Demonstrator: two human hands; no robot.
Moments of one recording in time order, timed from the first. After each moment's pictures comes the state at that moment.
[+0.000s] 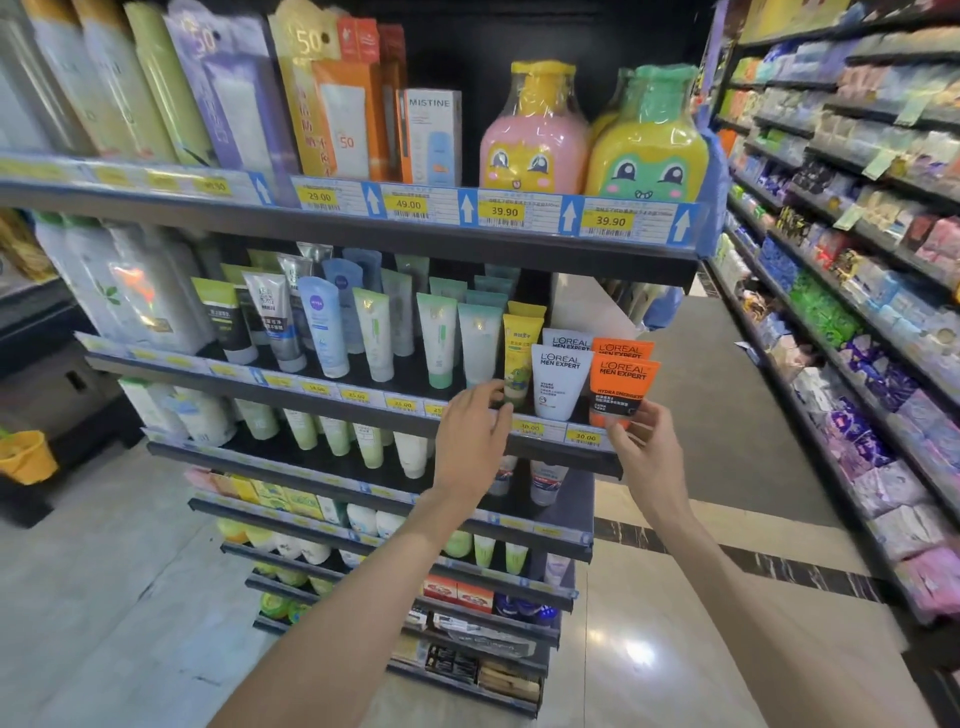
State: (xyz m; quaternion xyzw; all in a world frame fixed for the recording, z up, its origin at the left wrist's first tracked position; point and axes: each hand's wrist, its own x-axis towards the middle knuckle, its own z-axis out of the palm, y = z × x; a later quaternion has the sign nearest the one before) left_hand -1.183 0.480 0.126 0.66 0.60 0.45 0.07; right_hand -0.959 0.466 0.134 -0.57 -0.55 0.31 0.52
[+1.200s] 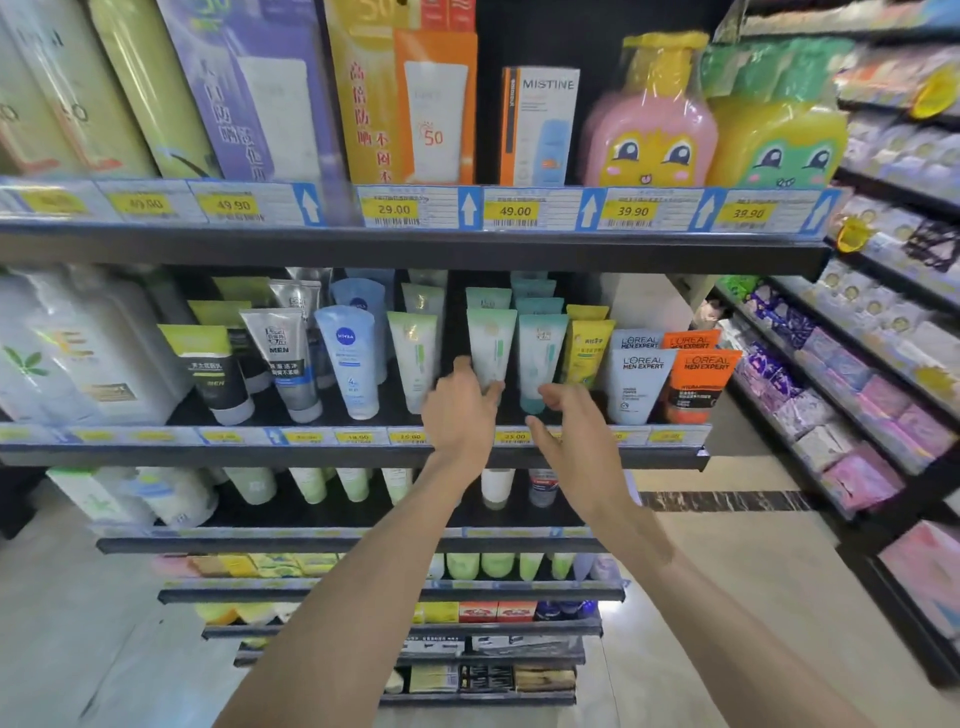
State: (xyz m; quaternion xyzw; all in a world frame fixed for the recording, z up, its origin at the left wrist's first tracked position) left_hand -1.296 0.564 0.150 0.66 0.67 0.34 0.09; right_hand -1.155 0.488 0.138 -0.62 -0.67 0.03 0.40
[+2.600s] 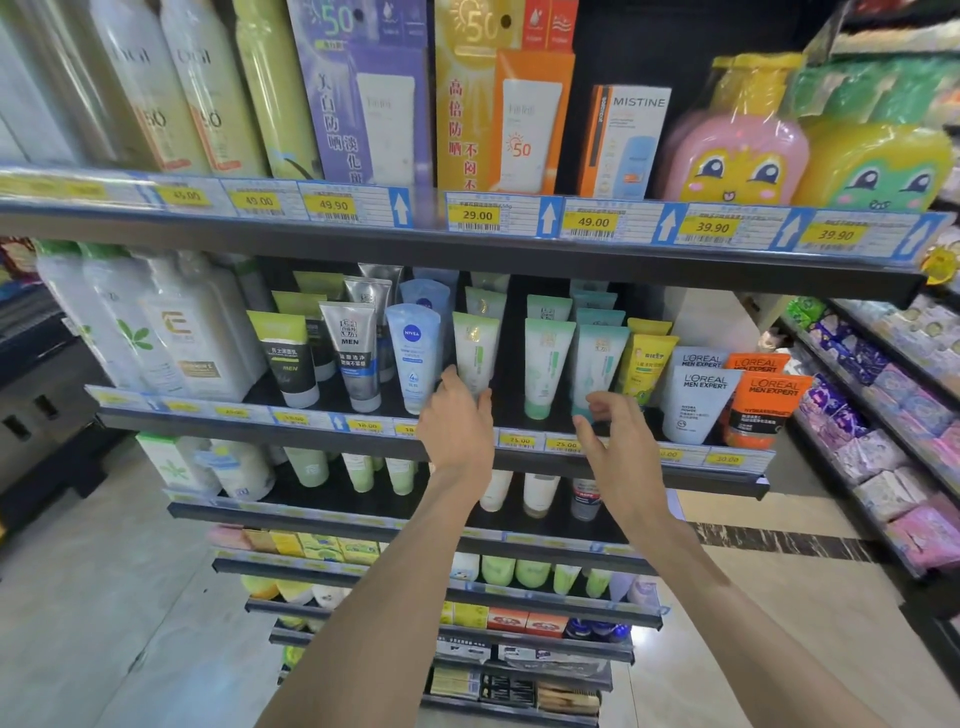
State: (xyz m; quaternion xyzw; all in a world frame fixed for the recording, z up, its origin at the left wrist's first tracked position) left_hand -1.353 0.545 0.147 0.56 0.74 0.38 0.05; right_hand -1.166 0.497 0.133 -0.62 -0.64 0.07 0.45
